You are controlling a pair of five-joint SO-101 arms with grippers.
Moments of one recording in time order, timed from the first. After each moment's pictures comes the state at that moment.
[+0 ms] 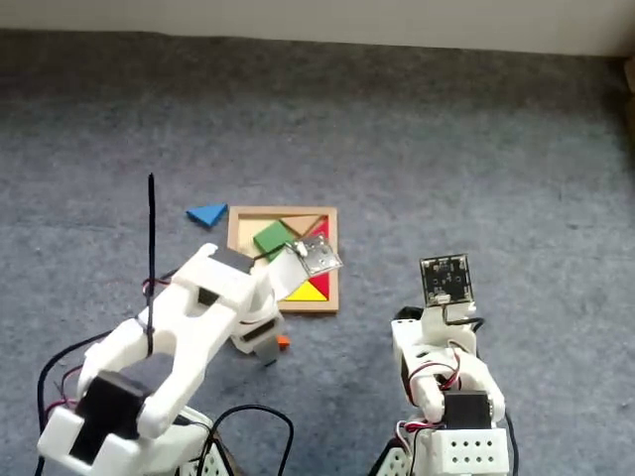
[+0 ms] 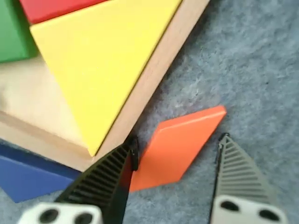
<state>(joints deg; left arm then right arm) 17.2 -9.5 50.1 58.0 -29.8 -6.9 -98.9 96.1 56.3 8.8</state>
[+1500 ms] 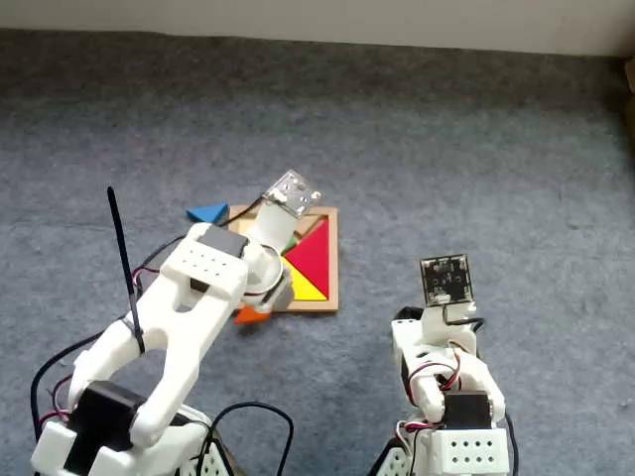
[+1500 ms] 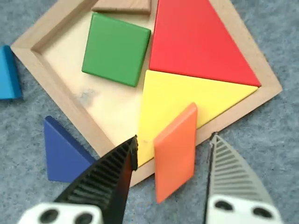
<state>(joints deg) 14.9 -13.5 42.7 56.1 -8.2 -6.9 -98.9 96.1 56.3 8.8</state>
